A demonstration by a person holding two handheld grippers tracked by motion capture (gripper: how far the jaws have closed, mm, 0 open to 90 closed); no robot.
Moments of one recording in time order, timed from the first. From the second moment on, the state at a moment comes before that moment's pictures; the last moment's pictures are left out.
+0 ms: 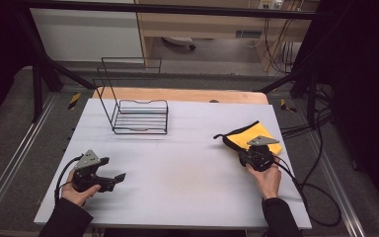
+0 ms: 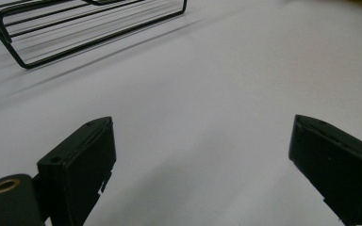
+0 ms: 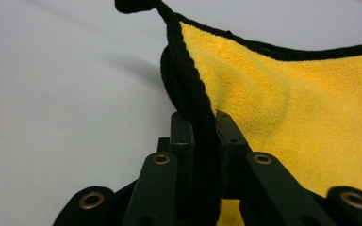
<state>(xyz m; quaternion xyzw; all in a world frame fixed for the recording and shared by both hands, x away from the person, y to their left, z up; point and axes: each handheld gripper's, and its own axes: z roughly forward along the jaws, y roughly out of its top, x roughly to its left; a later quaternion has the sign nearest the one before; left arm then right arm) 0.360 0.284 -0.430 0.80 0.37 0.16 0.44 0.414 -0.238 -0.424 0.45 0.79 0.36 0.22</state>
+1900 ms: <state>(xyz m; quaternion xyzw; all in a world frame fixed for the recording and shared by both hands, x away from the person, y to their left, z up) 0.362 0.262 -0.411 0.80 0.38 0.15 0.44 0.358 -0.112 -0.409 0.32 0.83 0.45 0.11</state>
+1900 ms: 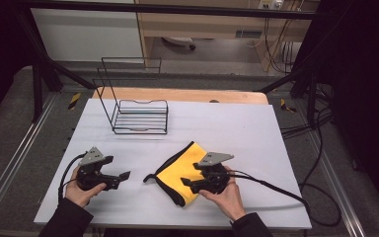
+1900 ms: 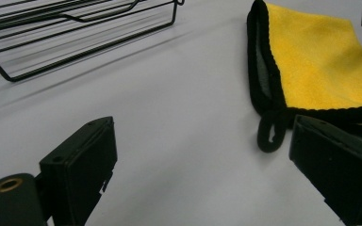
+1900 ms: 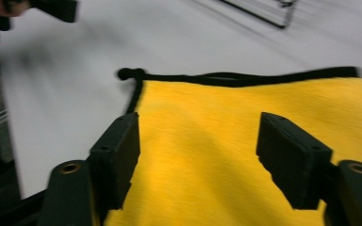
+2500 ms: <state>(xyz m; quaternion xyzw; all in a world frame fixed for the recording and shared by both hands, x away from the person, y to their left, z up) 0.392 0.176 -0.420 0.84 0.36 0.12 0.39 0.380 -0.190 -0.436 0.44 0.79 0.39 0.15</state>
